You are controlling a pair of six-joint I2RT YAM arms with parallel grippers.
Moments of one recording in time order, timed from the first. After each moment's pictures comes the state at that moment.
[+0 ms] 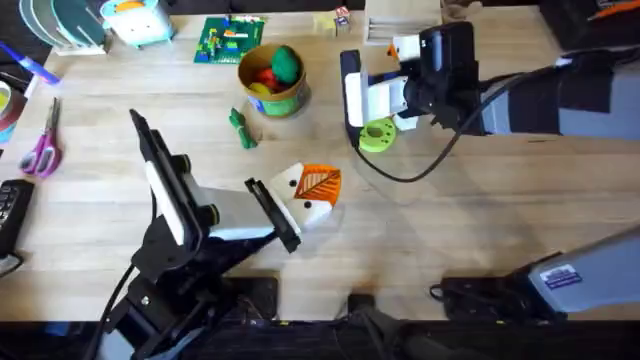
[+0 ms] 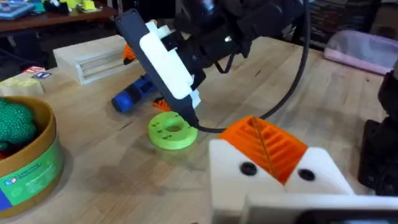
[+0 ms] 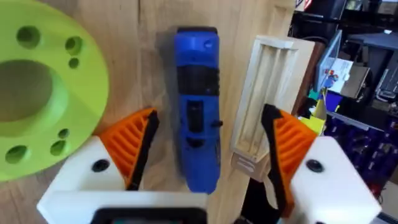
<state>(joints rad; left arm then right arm) -0.63 0.01 0.01 -0.06 0.33 -0.06 0.36 1.74 0.84 0.21 0.15 -1.41</state>
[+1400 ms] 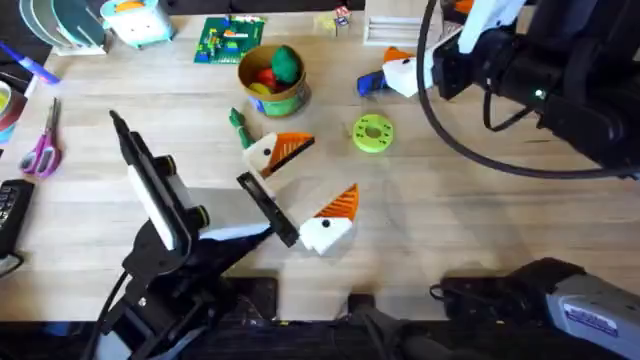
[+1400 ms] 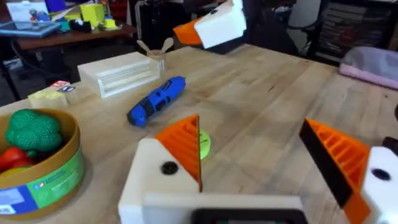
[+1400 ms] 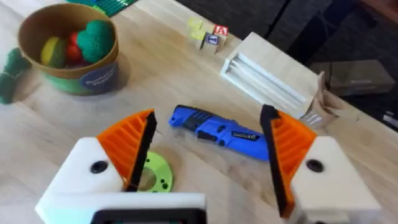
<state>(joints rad) -0.63 0.01 0.01 -0.01 0.27 -0.06 0.36 1.14 0.82 -0.10 -0.05 -0.25</state>
